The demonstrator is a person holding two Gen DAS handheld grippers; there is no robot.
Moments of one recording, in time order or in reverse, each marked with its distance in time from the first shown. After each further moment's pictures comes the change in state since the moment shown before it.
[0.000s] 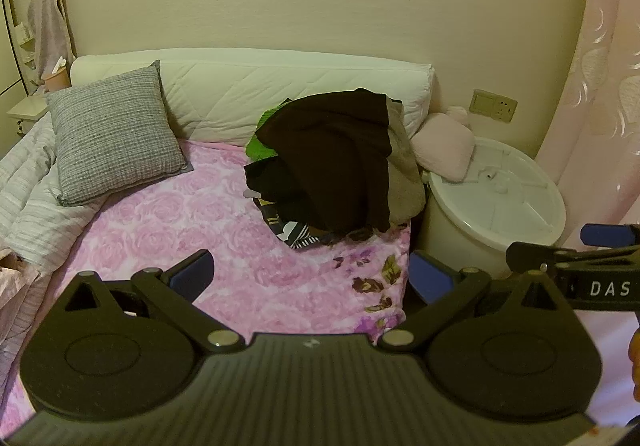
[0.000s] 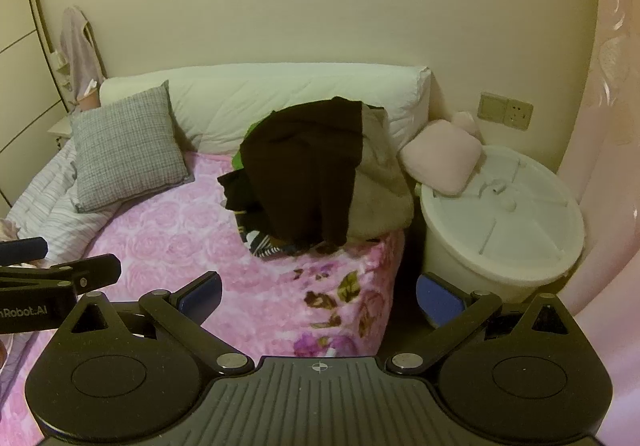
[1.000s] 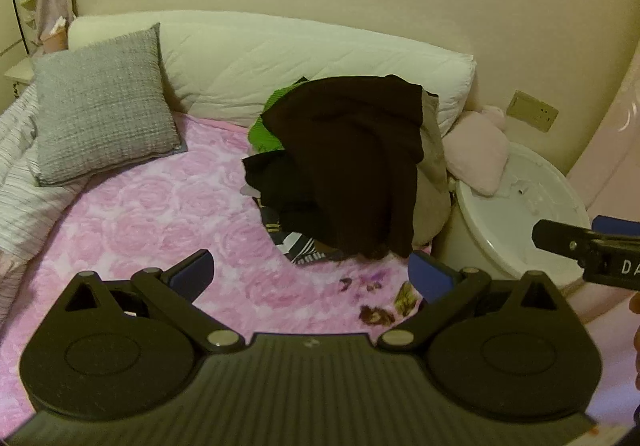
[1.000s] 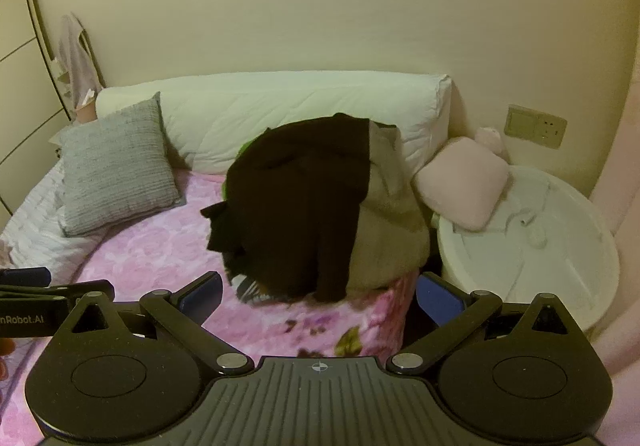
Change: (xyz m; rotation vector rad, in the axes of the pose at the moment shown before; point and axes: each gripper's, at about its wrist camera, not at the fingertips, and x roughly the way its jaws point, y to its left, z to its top) left arm 0.134 0.010 0.059 -0.099 0.098 0.019; right arm 0.117 -0.046 0.072 -0.009 -0.008 0.056
